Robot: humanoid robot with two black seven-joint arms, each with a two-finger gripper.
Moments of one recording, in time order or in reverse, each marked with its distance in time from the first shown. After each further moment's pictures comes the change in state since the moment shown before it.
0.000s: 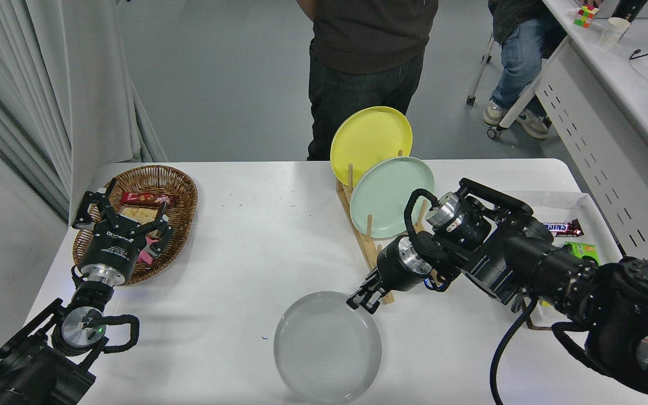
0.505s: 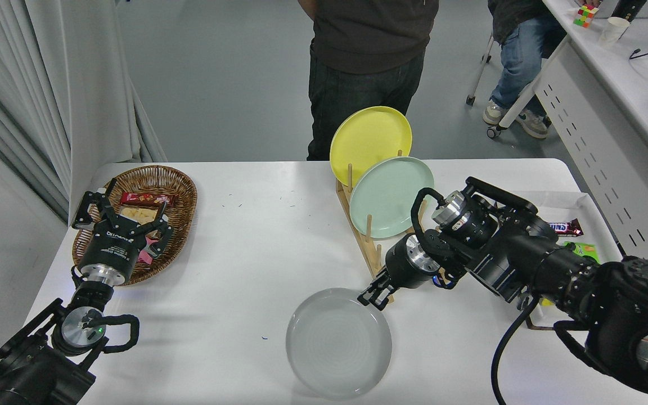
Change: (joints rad) left arm 0.000 0.000 0.000 0.000 0.000 0.000 0.000; right arm 0.001 0.000 -0.003 -0.033 -0.013 0.000 0.000
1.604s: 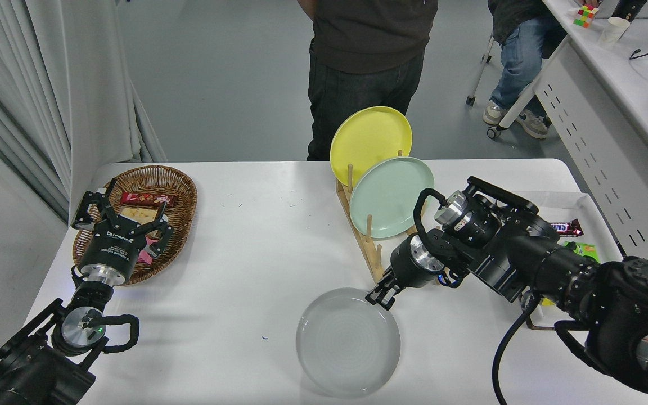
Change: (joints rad) left arm 0.000 0.000 0.000 0.000 0.000 0.000 0.000; right arm -0.002 0.000 0.001 -0.013 -0.065 0.000 0.000
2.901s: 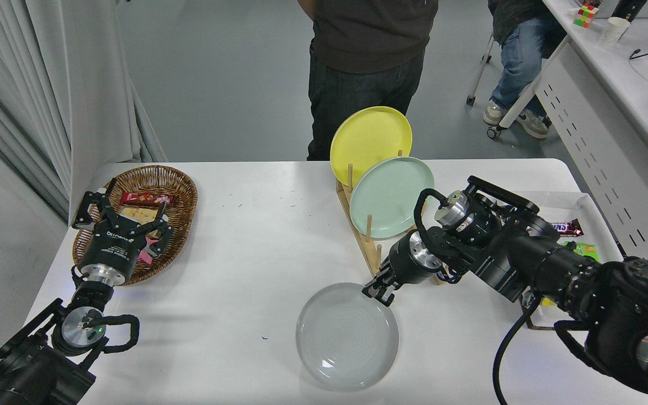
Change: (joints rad) left arm 0.000 0.000 0.000 0.000 0.000 0.000 0.000; right arm 0.001 0.000 0.010 -0.003 -0.039 0.139 -0.005
